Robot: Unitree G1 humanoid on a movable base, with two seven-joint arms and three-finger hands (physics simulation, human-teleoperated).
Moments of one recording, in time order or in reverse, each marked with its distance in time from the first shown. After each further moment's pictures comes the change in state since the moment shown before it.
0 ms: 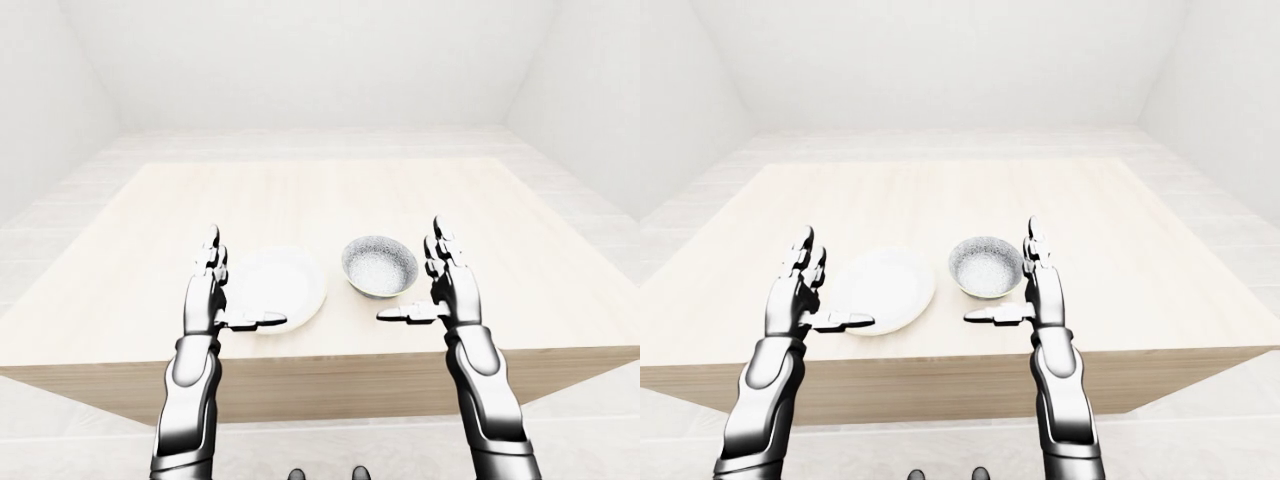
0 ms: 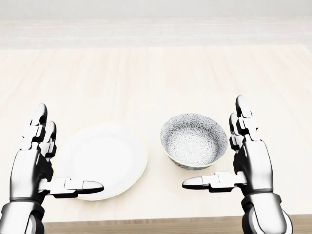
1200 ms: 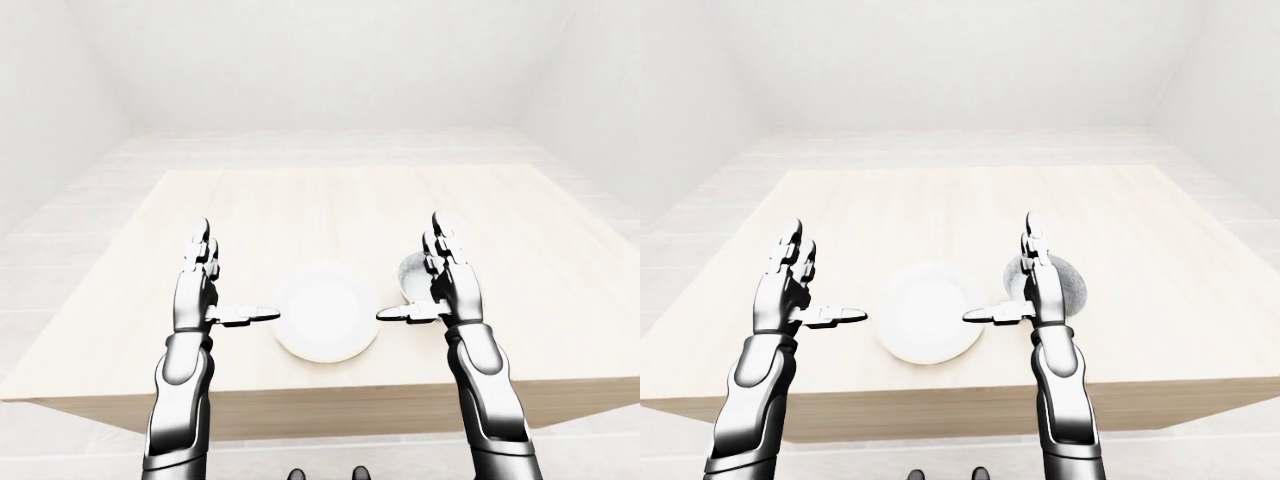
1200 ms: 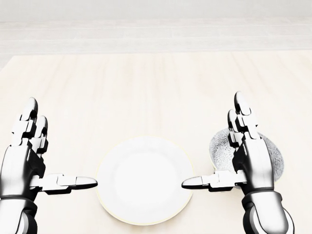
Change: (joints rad) left arm -0.014 0.021 0.030 -0.029 -0.009 0.000 0.000; right arm -0.005 0.008 -0.008 -0.028 -0.010 0.000 0.037
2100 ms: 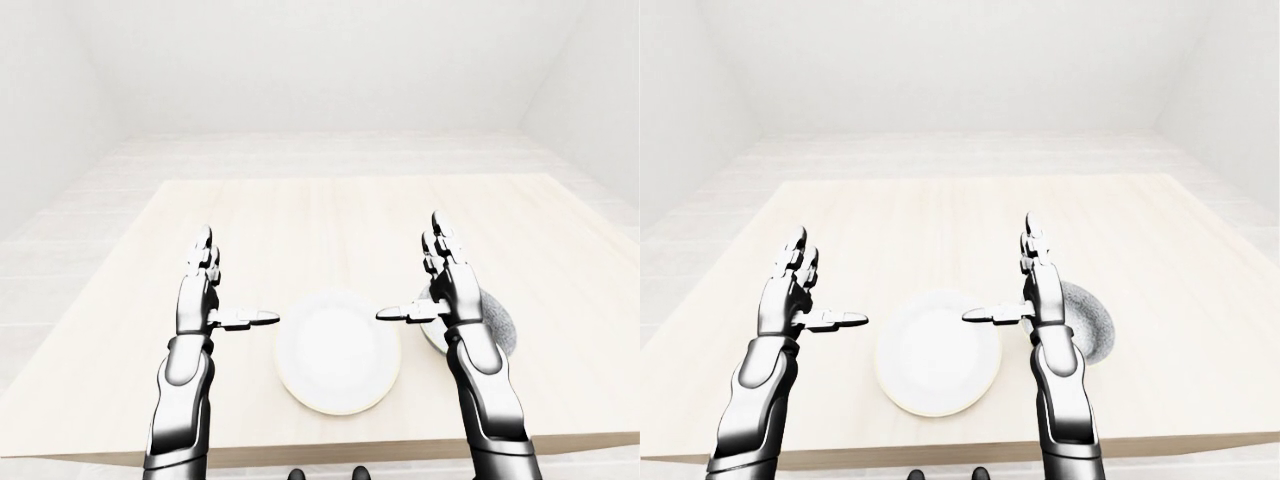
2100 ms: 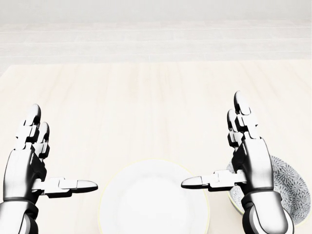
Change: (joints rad) left arm 0.005 0.003 0.001 0.045 0.017 0.000 -0.004; right arm -0.002 0.000 0.003 0.002 0.009 0.000 -0.003
